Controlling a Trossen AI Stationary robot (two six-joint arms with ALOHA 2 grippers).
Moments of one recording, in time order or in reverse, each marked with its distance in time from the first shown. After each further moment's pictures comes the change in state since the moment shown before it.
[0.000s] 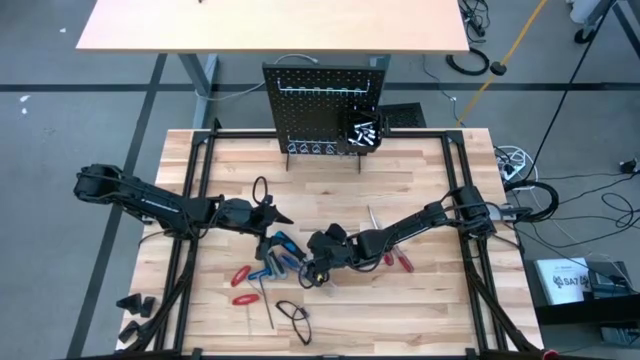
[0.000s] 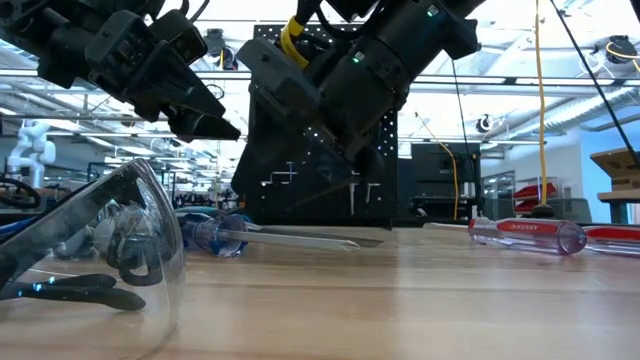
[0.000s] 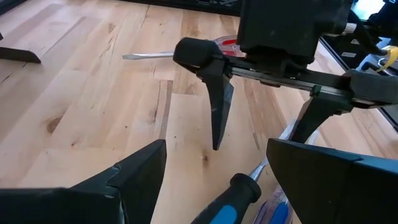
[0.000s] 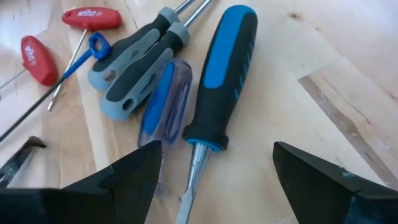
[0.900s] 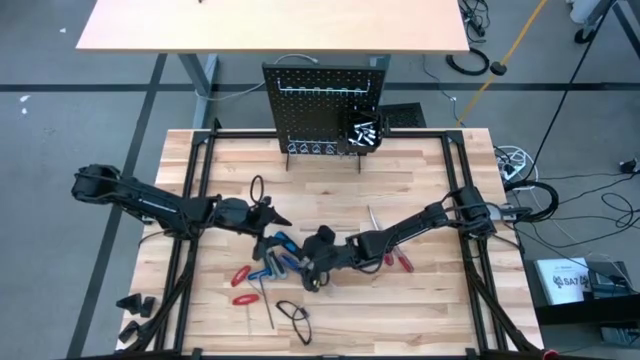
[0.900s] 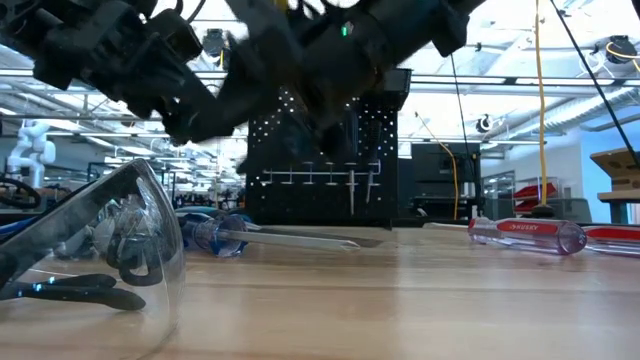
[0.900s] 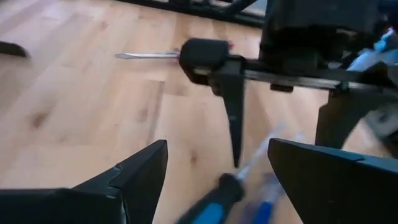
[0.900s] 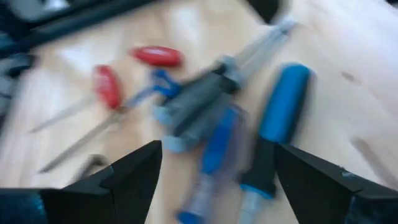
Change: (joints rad) left arm -0.007 -0.040 -0.027 0.017 0.043 -0.069; right arm 0.016 0.000 0.000 0.205 -0.055 -0.161
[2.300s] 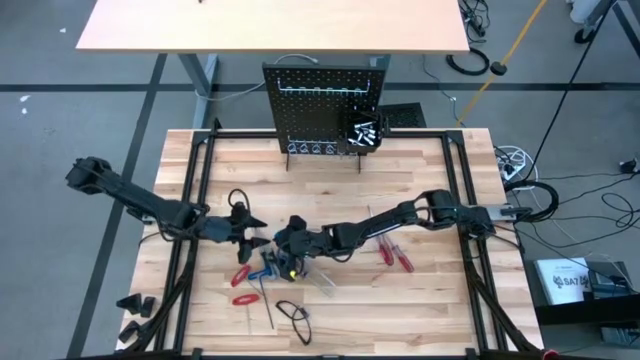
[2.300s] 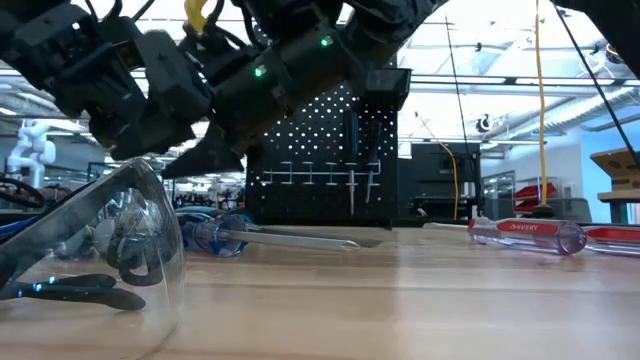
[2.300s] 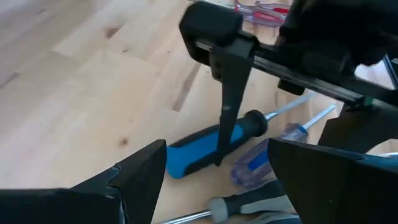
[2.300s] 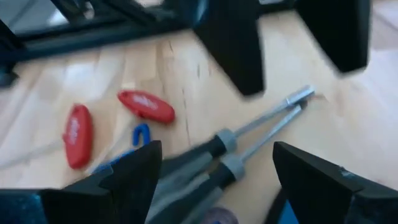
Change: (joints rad) left arm -0.243 -0.289 -0.013 -0.509 -0.405 -0.343; right arm -0.119 0.229 0.276 0.054 -0.108 -0.230
